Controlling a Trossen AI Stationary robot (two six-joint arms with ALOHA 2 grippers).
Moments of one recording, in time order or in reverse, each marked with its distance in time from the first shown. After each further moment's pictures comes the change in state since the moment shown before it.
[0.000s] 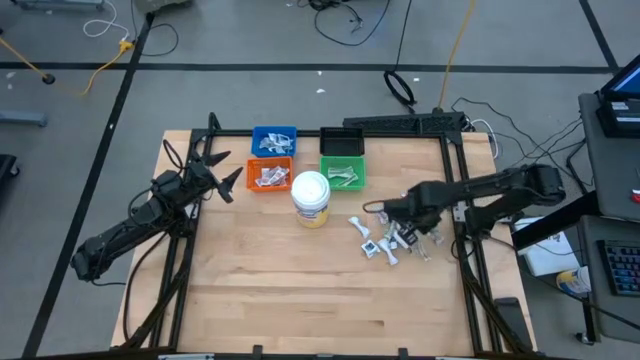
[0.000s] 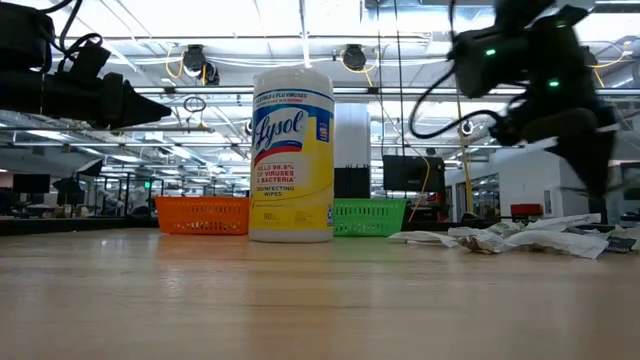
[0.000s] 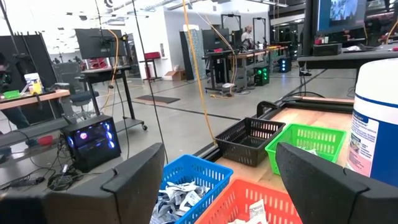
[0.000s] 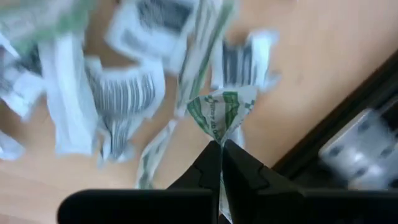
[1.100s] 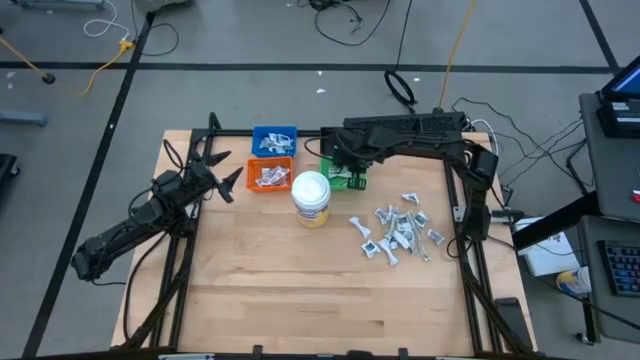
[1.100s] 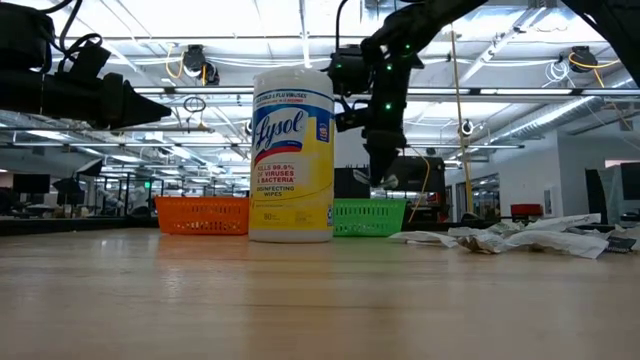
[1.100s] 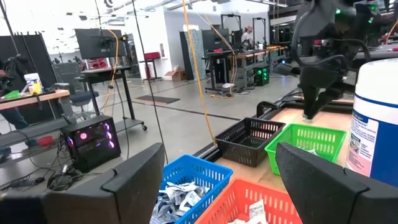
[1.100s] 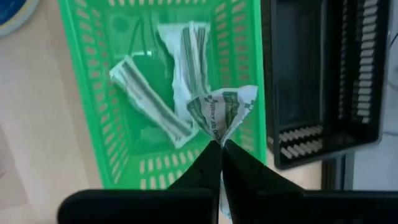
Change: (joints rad) left arm 0.000 0.000 0.000 0.000 0.000 0.000; right arm -0.382 0.518 0.688 0.387 0.206 -1.202
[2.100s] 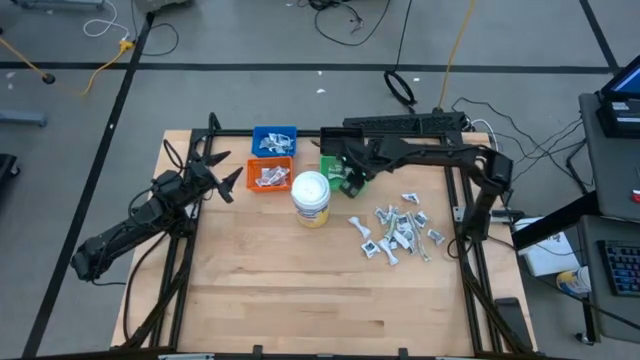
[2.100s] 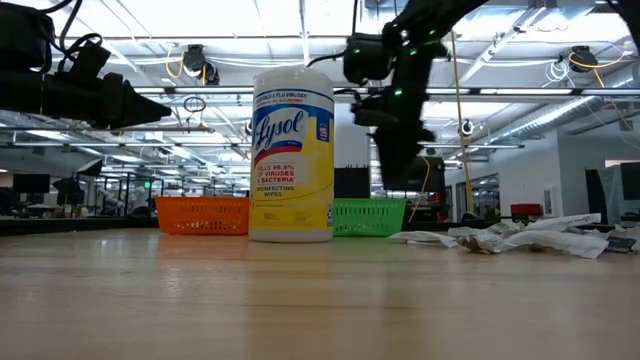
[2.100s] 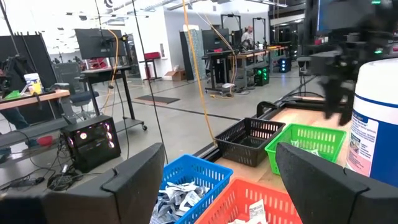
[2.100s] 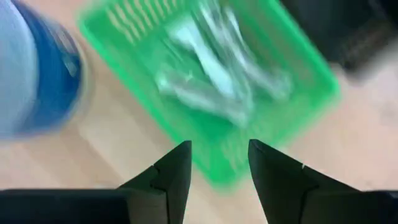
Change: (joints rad) left arm 0.000 0.000 0.000 0.000 0.000 0.000; right arm 0.063 -0.130 -0.155 0.034 -0.075 0.671
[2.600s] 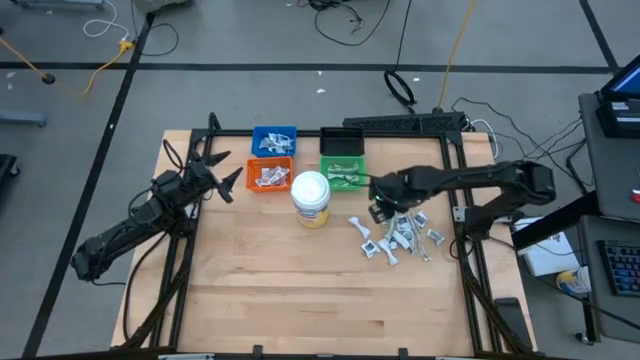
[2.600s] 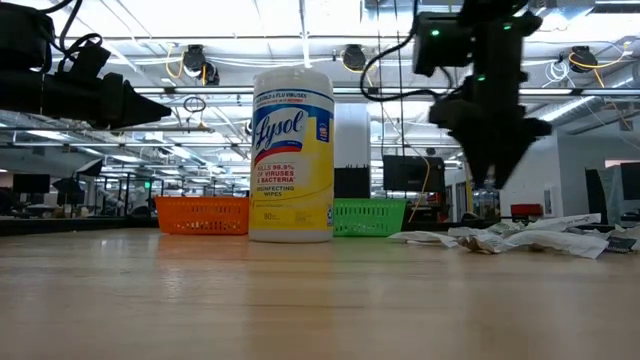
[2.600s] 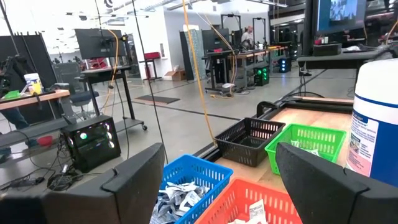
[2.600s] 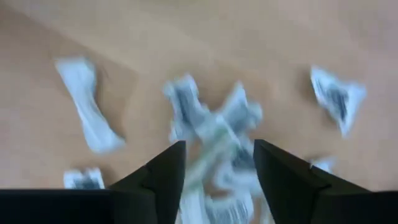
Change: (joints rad) left arm 0.000 0.000 0.000 0.000 0.000 0.000; right arm 0.197 -0.319 -0.389 -0.129 -0.040 0.613
